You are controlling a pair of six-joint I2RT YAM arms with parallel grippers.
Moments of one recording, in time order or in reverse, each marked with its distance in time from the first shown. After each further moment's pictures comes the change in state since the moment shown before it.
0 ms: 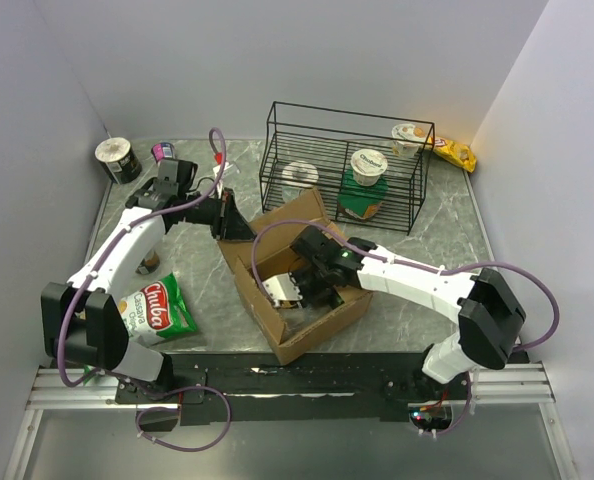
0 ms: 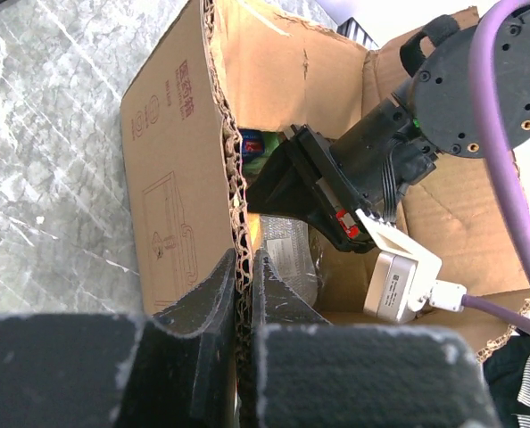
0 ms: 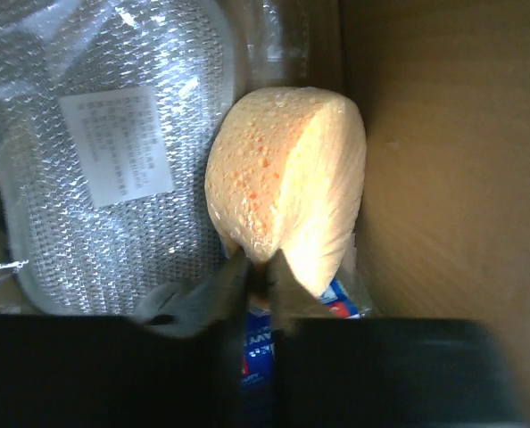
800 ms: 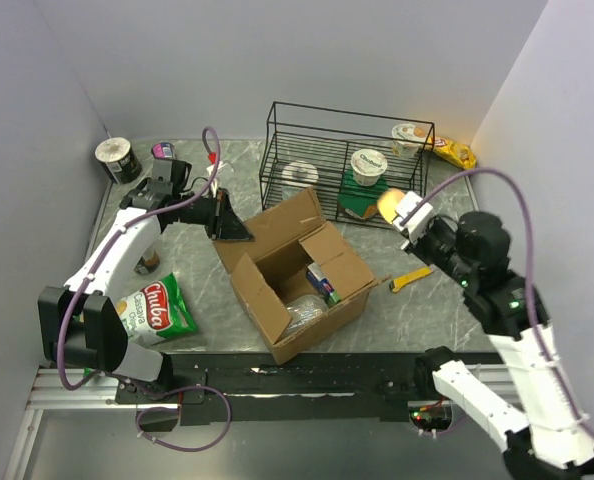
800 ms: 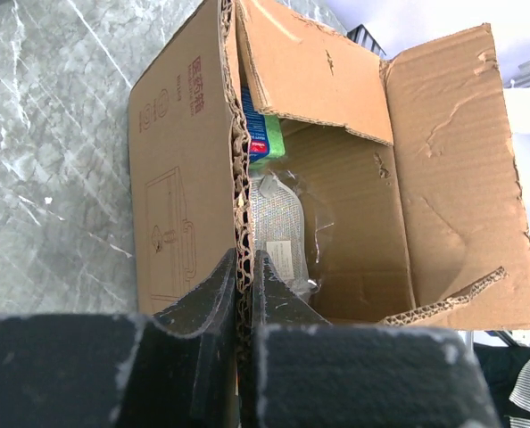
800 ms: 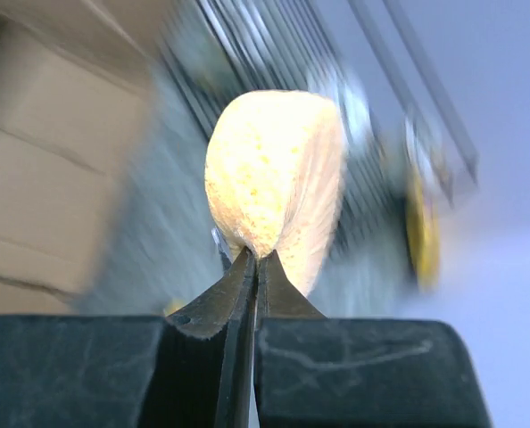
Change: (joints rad) left arm 0.032 -0.011 0.005 -0.041 -0.017 -0.011; right arm -0.499 -0.718 0.130 -0.084 0.127 0.445
